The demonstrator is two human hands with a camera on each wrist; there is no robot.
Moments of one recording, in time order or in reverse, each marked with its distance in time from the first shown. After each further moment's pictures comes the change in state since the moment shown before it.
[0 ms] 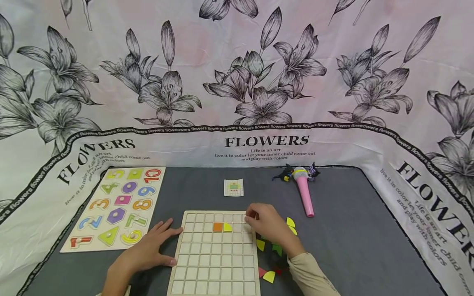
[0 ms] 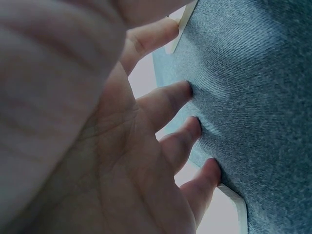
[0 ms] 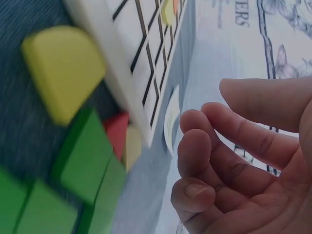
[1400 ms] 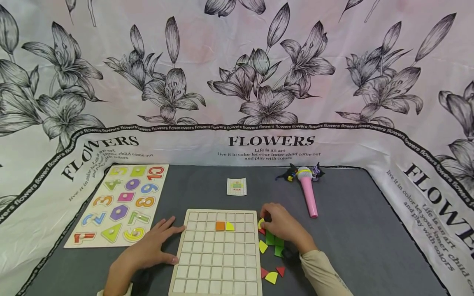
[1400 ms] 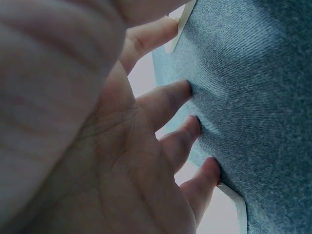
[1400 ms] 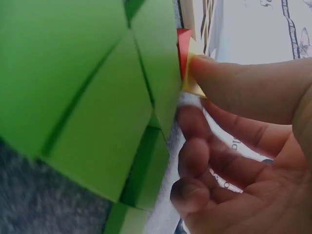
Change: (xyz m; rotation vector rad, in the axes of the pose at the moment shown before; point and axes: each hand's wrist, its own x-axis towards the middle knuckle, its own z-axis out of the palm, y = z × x) left_hand -0.001 0.000 -0.001 -0.009 0.015 0.016; right_hand -0.001 0.034 -0.016 -0.046 -0.123 0.035
